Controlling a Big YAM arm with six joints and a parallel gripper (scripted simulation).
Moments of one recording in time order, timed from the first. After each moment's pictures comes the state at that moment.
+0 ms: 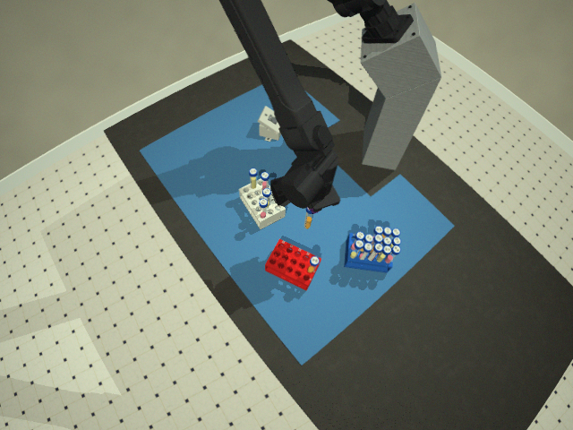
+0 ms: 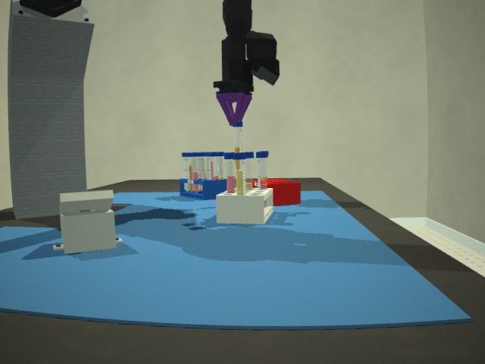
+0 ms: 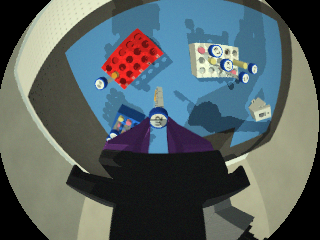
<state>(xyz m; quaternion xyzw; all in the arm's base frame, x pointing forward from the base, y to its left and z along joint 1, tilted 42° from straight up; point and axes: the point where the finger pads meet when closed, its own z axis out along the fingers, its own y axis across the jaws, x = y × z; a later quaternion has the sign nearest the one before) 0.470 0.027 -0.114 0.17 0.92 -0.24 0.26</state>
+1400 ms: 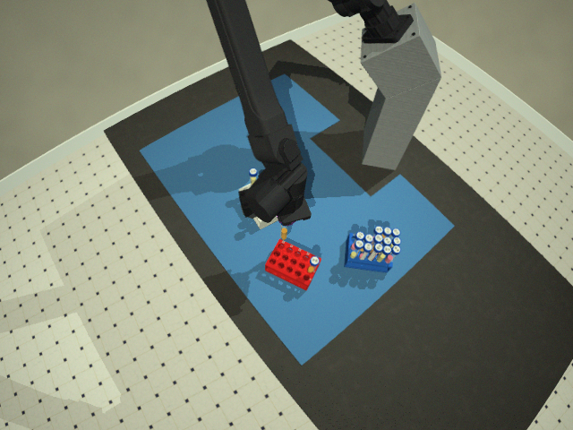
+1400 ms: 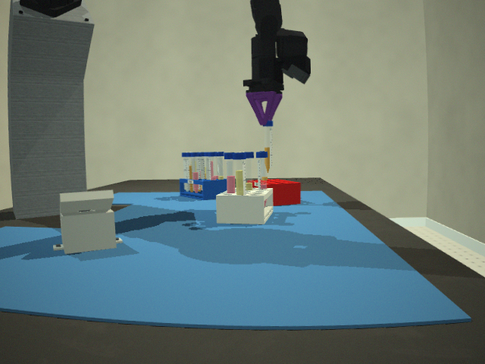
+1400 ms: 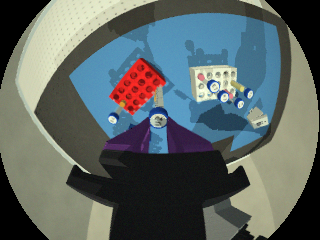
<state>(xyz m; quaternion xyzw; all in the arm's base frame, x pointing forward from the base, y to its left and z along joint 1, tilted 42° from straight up) 0.531 0.019 -0.077 0.20 0.91 -0.24 0.27</state>
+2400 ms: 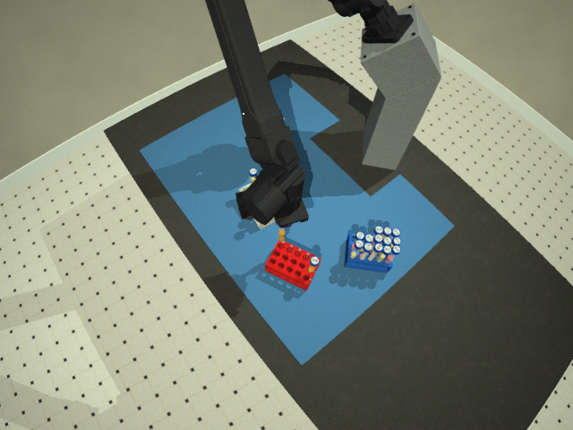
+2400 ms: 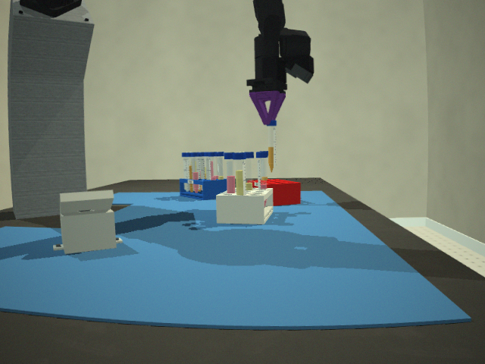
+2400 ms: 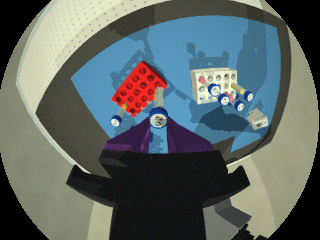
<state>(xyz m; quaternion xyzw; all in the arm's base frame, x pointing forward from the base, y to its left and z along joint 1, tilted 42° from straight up) 0.538 0.021 -0.073 0.20 0.91 -0.23 0.27</state>
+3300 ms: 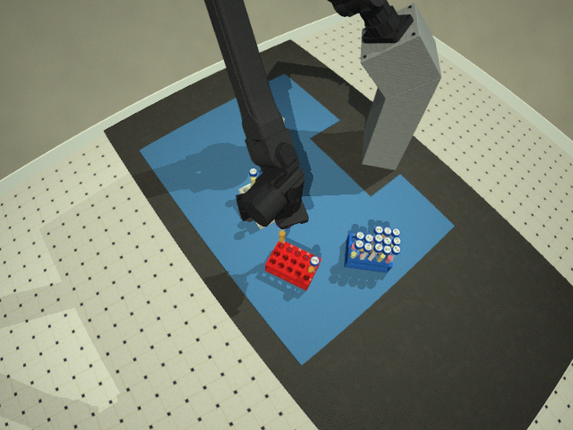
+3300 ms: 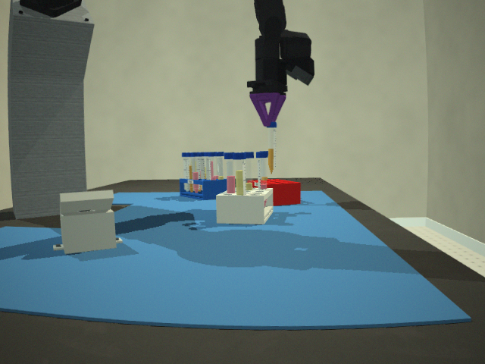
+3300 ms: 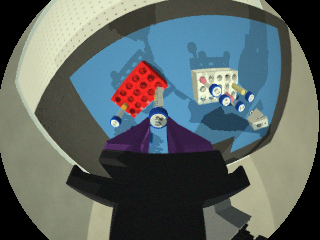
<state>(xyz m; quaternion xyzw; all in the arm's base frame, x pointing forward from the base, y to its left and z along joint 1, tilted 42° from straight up) 0.540 0.020 -0.076 0.20 0.91 -0.24 0.27</state>
